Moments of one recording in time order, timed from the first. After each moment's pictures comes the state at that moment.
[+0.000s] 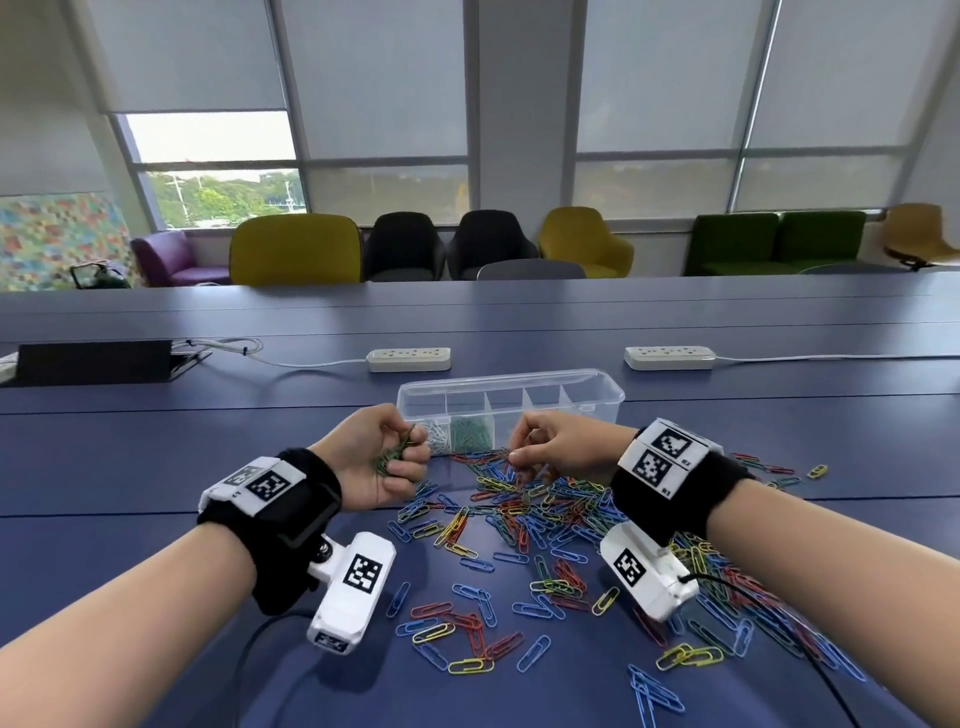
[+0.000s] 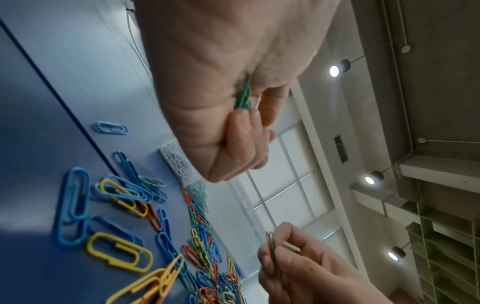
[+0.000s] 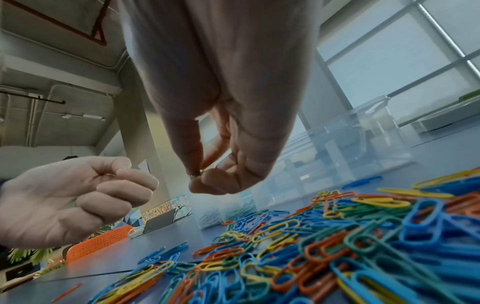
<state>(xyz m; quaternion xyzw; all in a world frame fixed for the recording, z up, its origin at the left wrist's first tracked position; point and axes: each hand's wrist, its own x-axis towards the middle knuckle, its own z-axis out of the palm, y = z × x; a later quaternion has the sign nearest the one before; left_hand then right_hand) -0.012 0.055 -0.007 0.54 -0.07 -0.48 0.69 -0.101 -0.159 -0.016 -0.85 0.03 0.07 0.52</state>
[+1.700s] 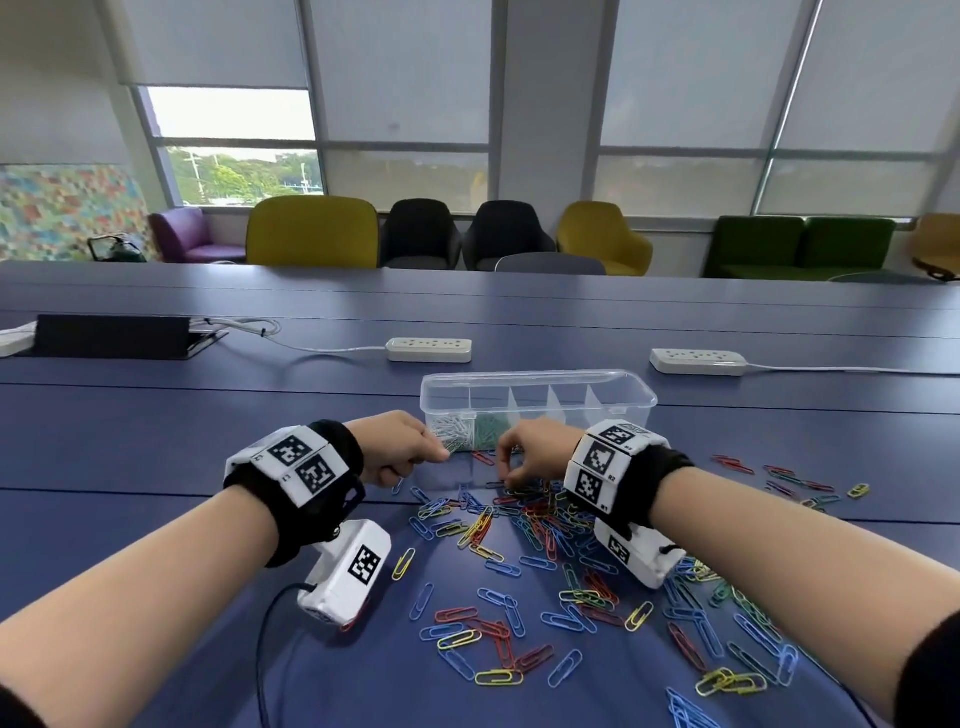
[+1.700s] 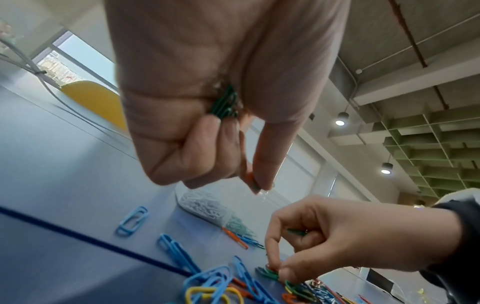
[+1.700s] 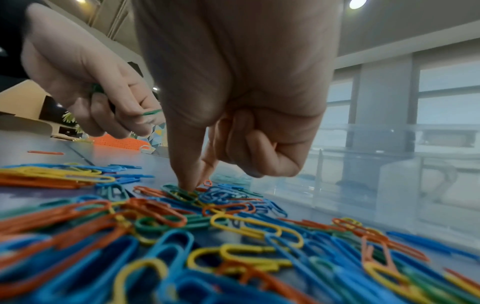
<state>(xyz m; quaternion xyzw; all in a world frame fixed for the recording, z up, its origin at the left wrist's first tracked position) 0.007 0.056 -0.011 0.84 -0.18 -0.32 0.40 -0.049 -0.132 -0.032 -0.99 -0.03 0.08 0.12</state>
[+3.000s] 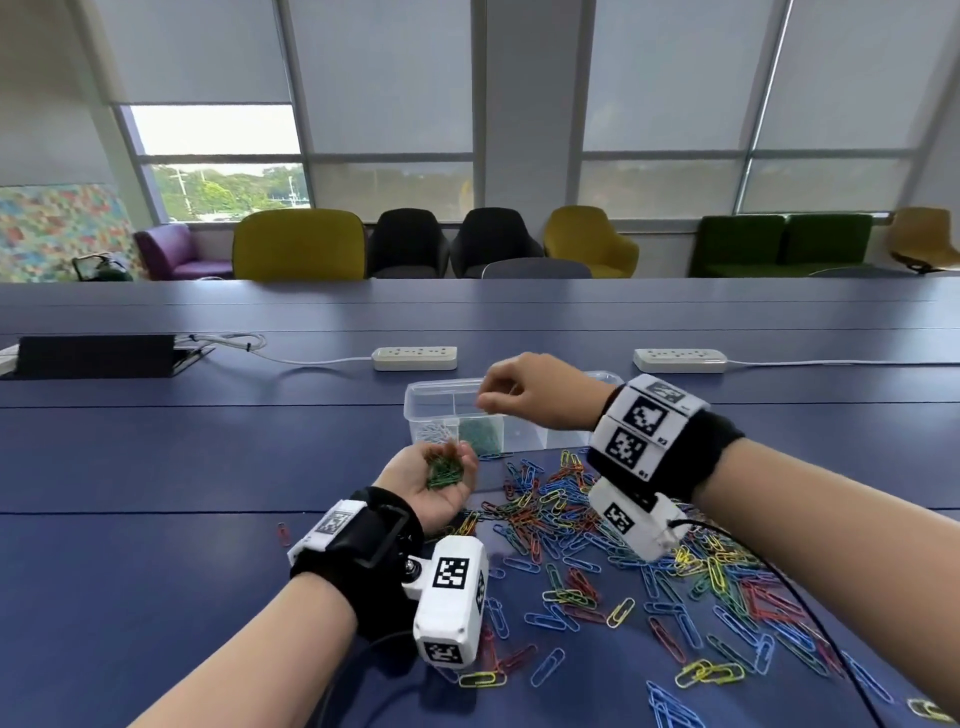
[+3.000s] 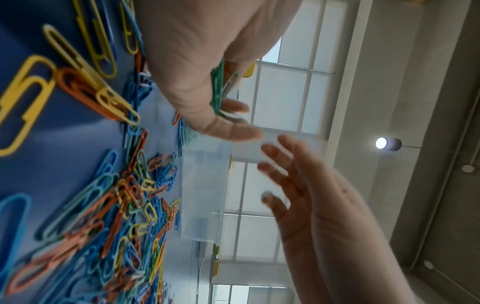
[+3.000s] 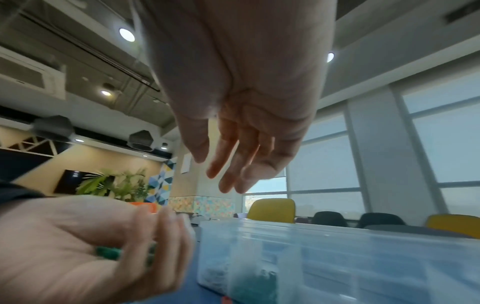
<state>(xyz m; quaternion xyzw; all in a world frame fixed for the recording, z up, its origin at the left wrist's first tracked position) -0.024 0.012 -0.042 0.28 0.11 -0.45 0.84 -0.079 -0.131 0.038 -0.98 -0.06 -0.07 0.19</state>
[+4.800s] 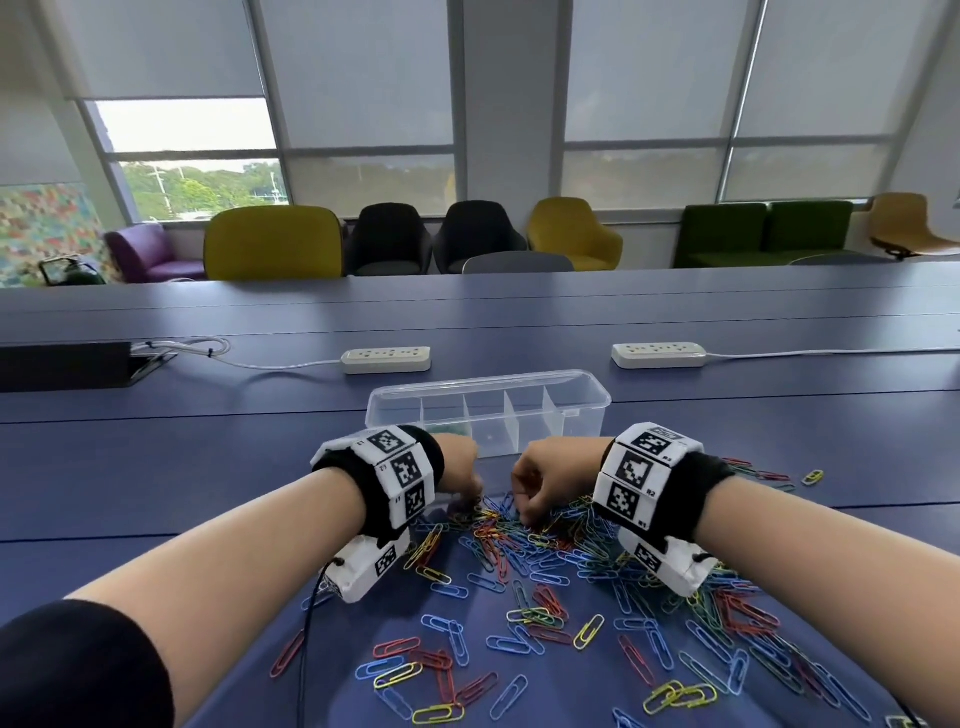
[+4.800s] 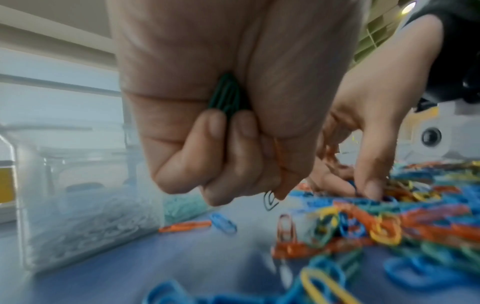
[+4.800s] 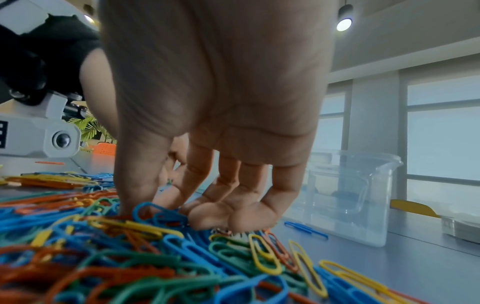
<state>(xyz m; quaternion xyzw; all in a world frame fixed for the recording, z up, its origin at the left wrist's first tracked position) -0.015 -0.051 -0.013 0.90 -0.39 -0.15 -0.10 -0.084 -0.183 -0.025 -0.97 -0.02 0.19 0.15</state>
